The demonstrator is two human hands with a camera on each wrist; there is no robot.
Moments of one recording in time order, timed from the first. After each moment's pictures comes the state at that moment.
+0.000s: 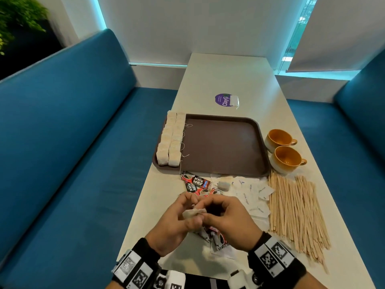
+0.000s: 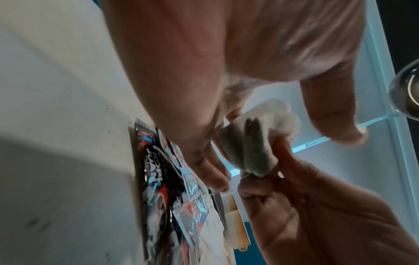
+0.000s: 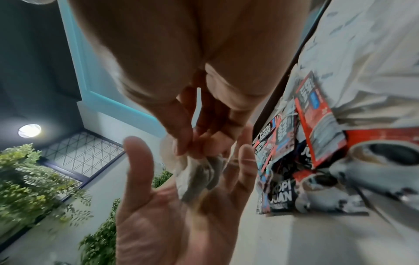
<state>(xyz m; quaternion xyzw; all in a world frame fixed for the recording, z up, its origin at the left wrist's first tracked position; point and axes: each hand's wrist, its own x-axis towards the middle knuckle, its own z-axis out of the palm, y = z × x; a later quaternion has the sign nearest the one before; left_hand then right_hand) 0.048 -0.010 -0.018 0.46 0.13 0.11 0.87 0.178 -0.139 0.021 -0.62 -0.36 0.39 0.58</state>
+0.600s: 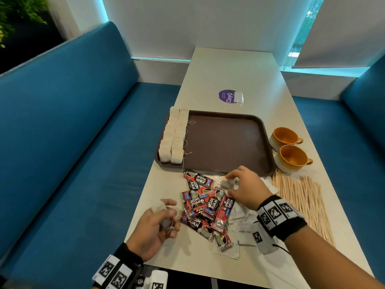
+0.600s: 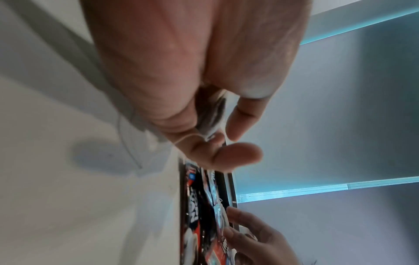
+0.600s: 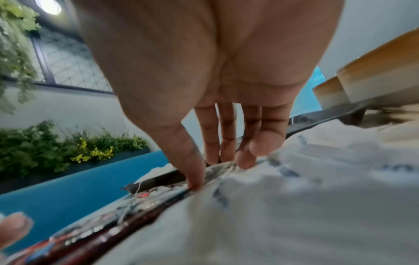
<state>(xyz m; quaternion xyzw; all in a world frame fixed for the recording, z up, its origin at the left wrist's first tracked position) 0.012 0.014 -0.036 0.37 0.33 0.16 0.85 0.277 -0.109 -0.004 -0.88 -0.42 0.18 0.16</state>
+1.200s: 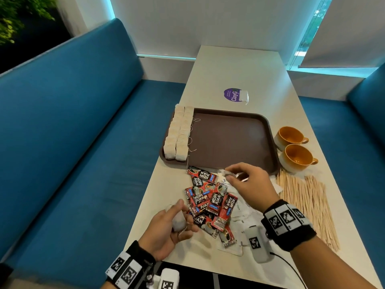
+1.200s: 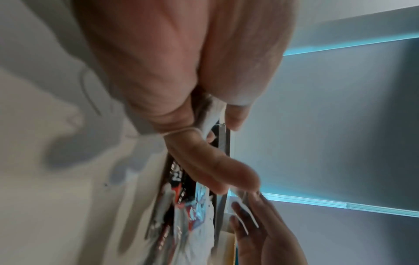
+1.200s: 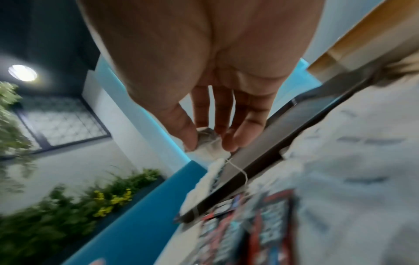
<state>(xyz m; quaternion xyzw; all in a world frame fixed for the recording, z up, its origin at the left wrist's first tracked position) 0.021 -0.008 -0.017 0.31 0.39 0.09 0.86 0.251 -0.117 0.021 -0.82 -0.38 0.18 0.39</state>
